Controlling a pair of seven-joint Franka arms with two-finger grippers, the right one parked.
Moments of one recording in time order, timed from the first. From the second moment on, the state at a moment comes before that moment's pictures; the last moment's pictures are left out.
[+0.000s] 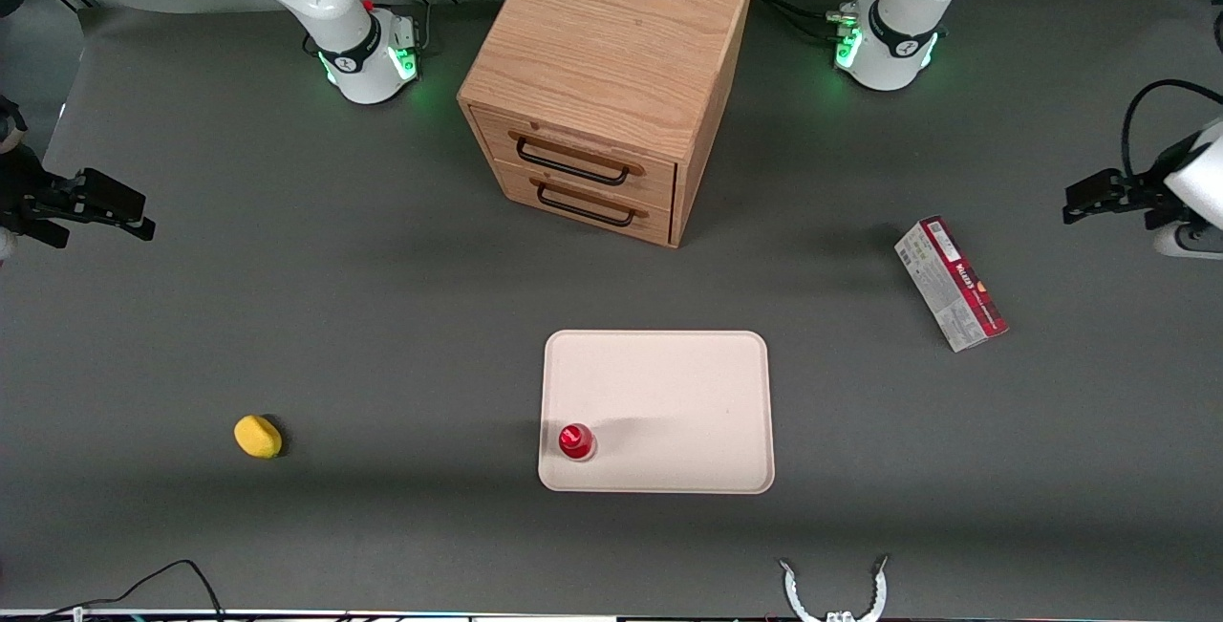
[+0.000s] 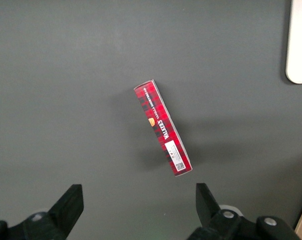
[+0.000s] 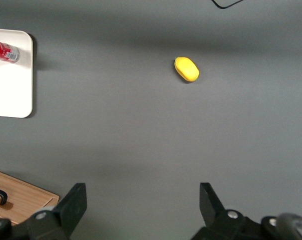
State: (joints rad) arm -0.11 -0.07 0.21 -1.91 0.02 1.78 0.13
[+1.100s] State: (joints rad) arm -0.12 0.07 0.19 -2.34 0.02 2.47 -0.19
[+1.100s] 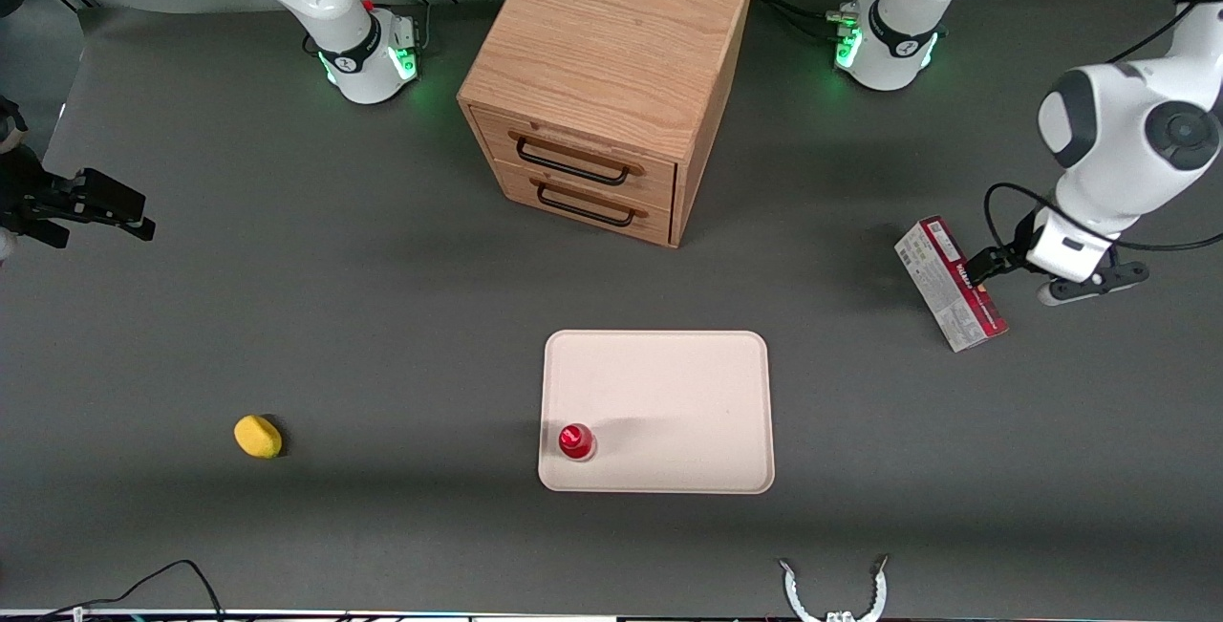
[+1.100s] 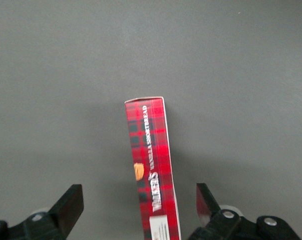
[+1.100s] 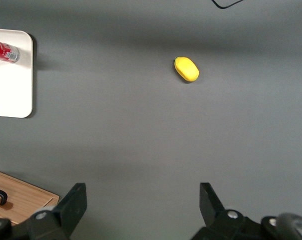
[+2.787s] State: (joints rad) arm -0.15 0.19 0.19 -2.46 0.02 2.78 -0.27
